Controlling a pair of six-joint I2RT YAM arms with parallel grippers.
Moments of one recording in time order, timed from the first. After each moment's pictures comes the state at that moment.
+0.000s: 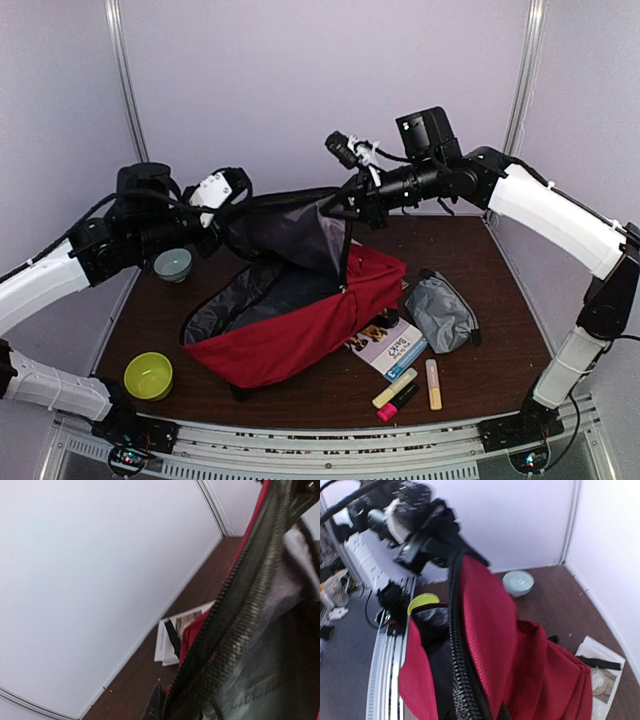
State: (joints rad) left arm -0.74 1.13 1.08 -0.25 -0.09 0.52; right arm 0.76 1.66 1.76 -0.59 -0.63 -0.27
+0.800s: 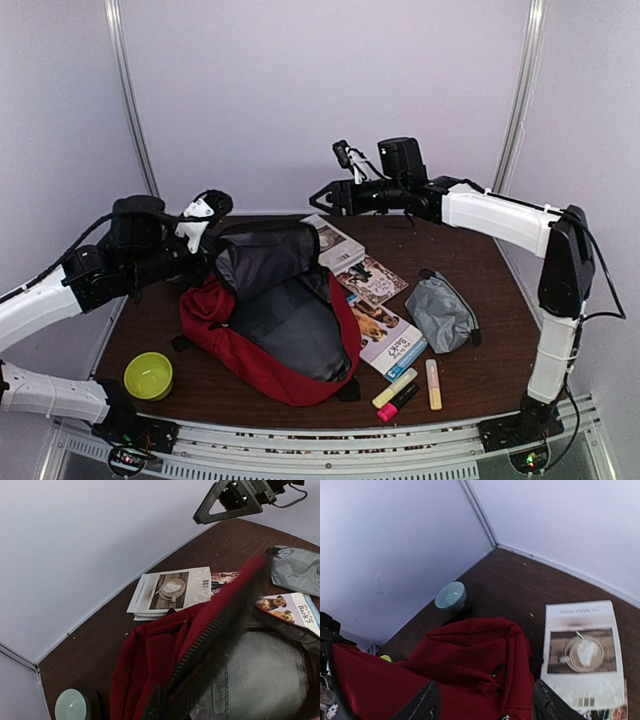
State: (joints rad) left arm -0.75 0.99 0.92 -0.31 -0.17 0.23; right arm 0.64 1.91 1.71 -0.12 -0.45 0.27
